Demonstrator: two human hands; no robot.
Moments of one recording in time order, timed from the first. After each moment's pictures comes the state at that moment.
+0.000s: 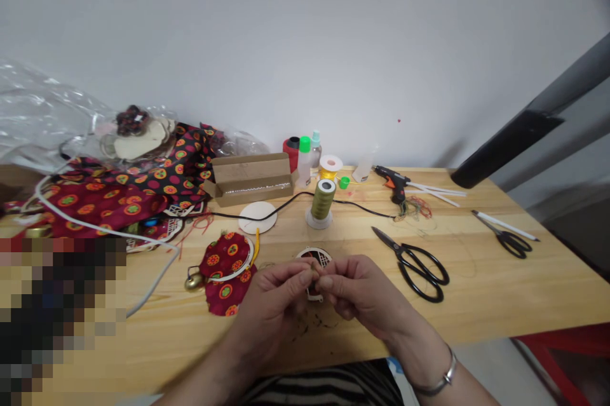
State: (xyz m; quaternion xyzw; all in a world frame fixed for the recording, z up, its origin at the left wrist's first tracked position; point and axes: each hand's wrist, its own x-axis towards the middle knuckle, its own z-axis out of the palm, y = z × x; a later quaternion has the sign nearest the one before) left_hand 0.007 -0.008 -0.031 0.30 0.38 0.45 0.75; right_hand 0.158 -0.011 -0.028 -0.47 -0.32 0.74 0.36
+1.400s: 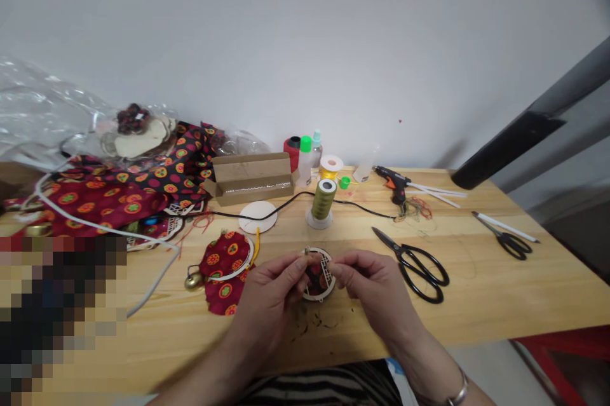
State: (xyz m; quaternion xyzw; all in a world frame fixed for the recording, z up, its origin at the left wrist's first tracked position) left_hand 0.010 -0.003 -0.029 0.28 0.43 0.47 0.71; right_hand 0.159 -0.014 -0.018 -0.53 -0.40 0.56 0.50
